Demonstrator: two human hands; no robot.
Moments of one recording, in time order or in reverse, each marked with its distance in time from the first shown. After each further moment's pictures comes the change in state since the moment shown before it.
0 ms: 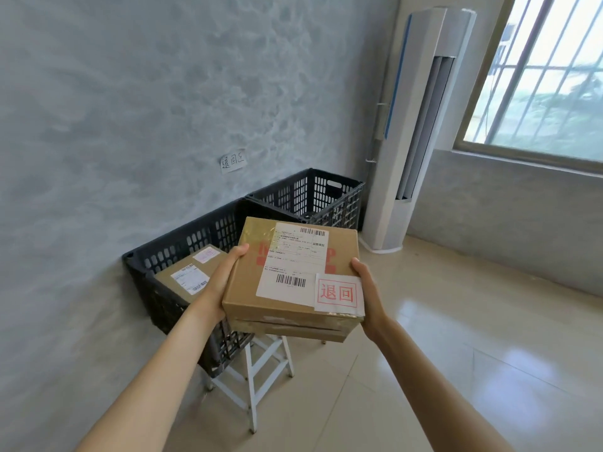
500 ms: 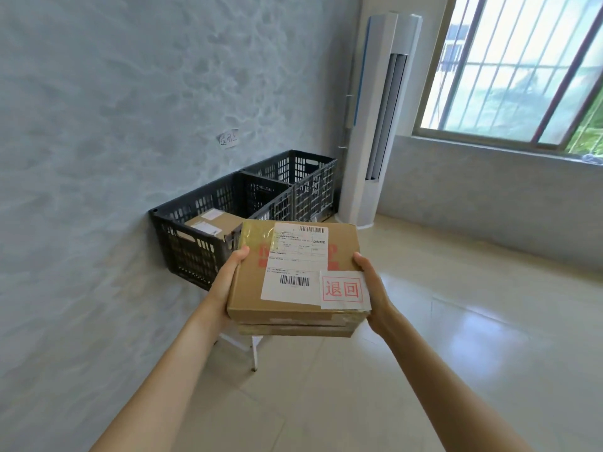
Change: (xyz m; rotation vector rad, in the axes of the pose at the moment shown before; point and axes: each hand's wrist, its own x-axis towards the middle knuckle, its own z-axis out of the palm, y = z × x) left_hand -0.269 -0.080 -0.028 -0.046 -0.130 -0.045; right_hand -0.301 0.046 0.023 -0.077 0.029 0.022
